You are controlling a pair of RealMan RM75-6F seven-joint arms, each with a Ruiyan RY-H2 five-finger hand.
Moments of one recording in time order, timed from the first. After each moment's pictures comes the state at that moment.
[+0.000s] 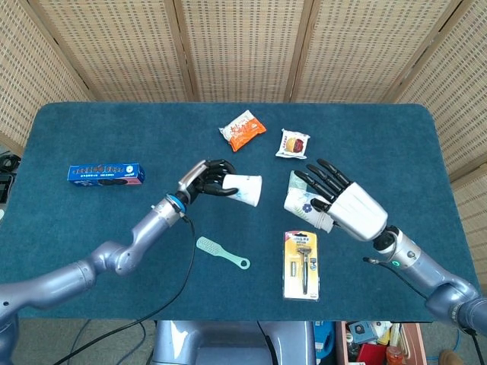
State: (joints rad) left arm -0.89 -1.64 -0.54 -1.21 1.18 0.44 -1.02; right arm 0.68 -1.29 0.05 -1.15 -1.87 1.56 0.13
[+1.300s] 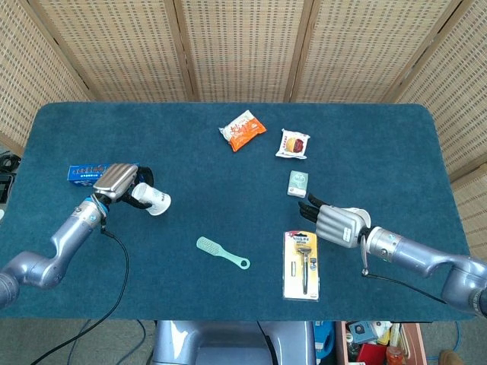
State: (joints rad) left arm -0.77 -1.33 -0.23 -1.27 1.25 0.64 -0.20; right arm 0.93 -1.03 -0.08 -1.43 -2.00 0.77 -0.43
